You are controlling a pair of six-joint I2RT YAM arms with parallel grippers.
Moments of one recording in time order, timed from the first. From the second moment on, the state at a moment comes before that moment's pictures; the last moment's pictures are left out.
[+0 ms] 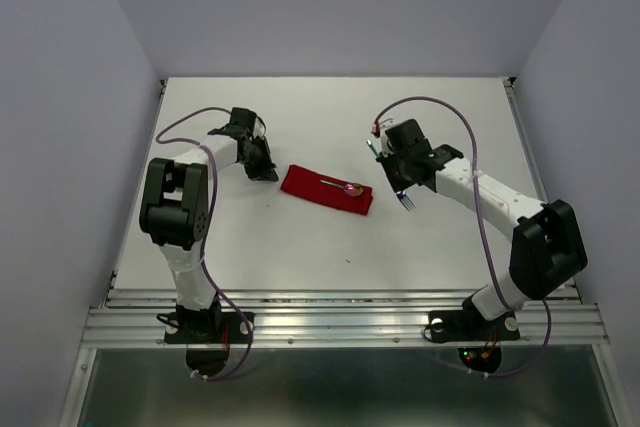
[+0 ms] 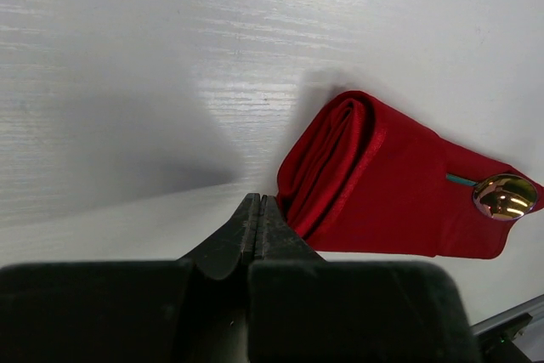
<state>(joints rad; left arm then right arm) -0.20 1.89 1.25 -0.48 0.27 -0.49 0.50 1.55 1.14 -0.56 0.18 0.03</state>
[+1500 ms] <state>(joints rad) -0.20 1.94 1.27 -0.46 0.35 -0.48 0.72 1.80 1.27 -0.73 0.03 -0.37</state>
